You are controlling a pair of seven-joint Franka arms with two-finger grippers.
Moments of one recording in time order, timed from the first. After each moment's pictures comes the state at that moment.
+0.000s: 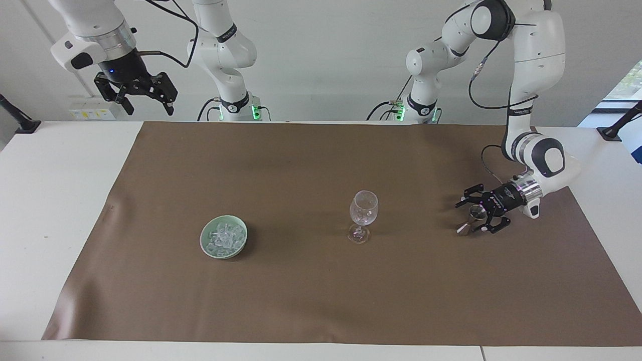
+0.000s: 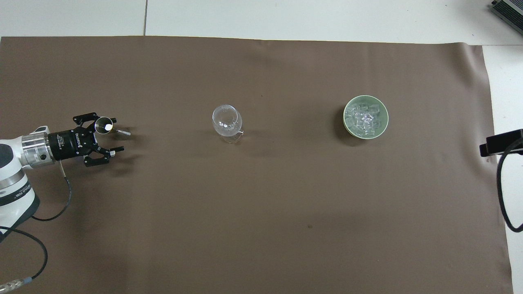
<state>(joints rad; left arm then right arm) 0.36 0.42 -0.07 -2.03 -1.28 1.87 -0.75 -0.04 -0.06 -0.02 -1.52 -0.01 1.42 -0.05</state>
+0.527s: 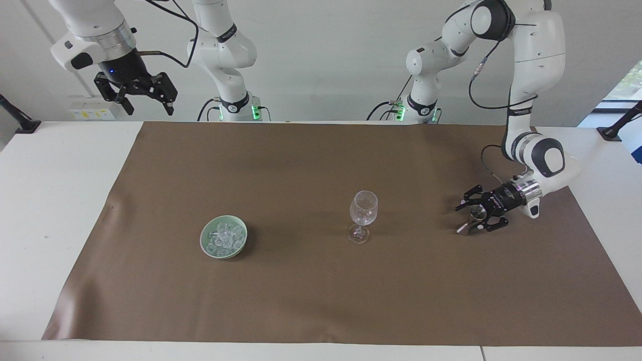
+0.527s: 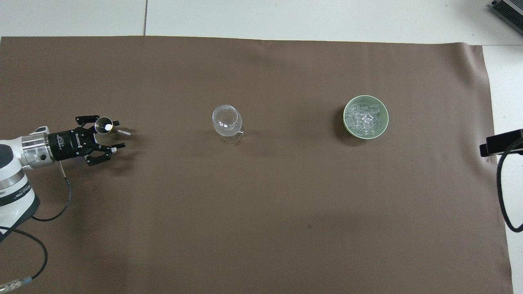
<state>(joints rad) 0.36 0.42 -0.07 -2.03 -1.28 1.87 -0.75 -0.04 -0.06 -0.02 -1.52 -0.01 1.42 -0.05</state>
